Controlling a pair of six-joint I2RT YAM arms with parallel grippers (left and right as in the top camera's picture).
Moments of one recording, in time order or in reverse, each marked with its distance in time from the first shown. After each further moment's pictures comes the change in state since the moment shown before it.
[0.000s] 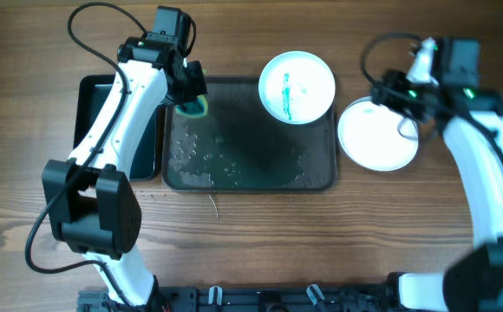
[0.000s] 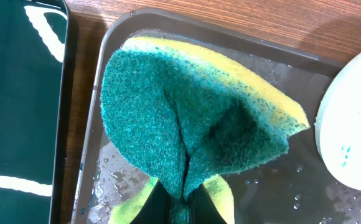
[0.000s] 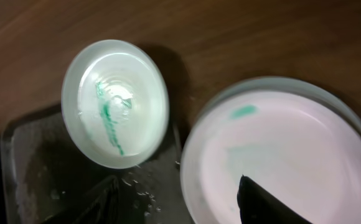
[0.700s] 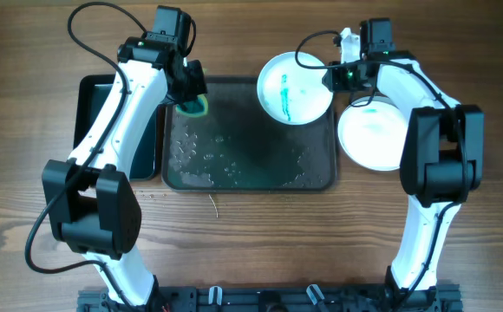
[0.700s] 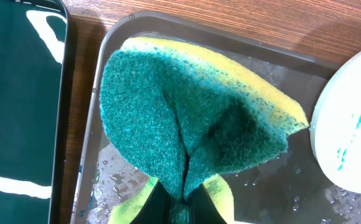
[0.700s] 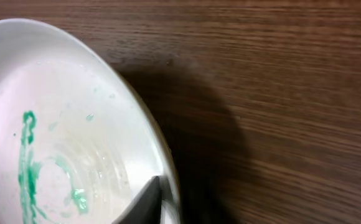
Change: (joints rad) left arm 0.000 0.000 0.000 0.007 0.000 0.000; right arm 0.102 0.645 0.287 0.248 -0.101 -0.314
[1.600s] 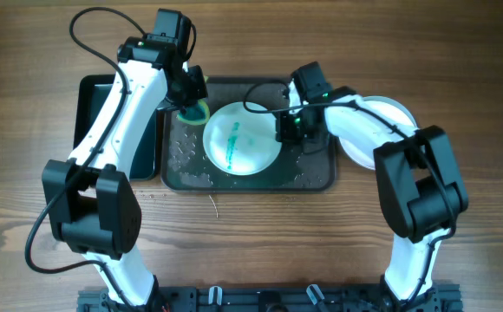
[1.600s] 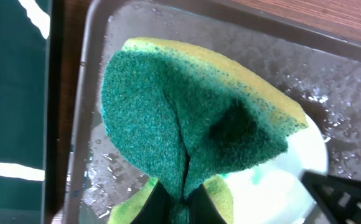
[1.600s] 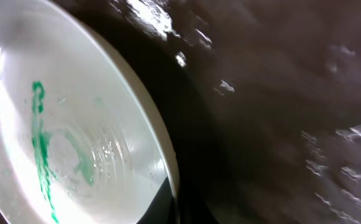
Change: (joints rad) left arm -0.002 0.000 0.000 -0.064 0.050 0.000; right arm 0.330 -0.188 -0.323 -0.003 -0.019 0.424
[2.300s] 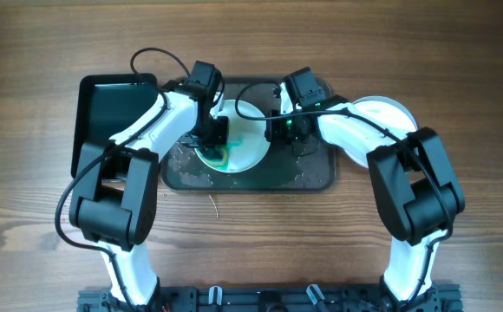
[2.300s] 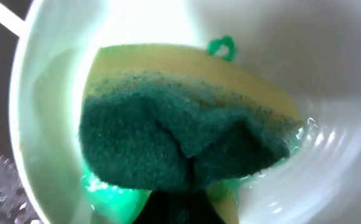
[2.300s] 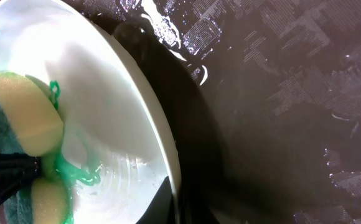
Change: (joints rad) left arm -0.099 0.079 -0.339 0.253 0.087 0.241; right arm 0.029 -0.005 -0.041 0.121 -0.017 0.025
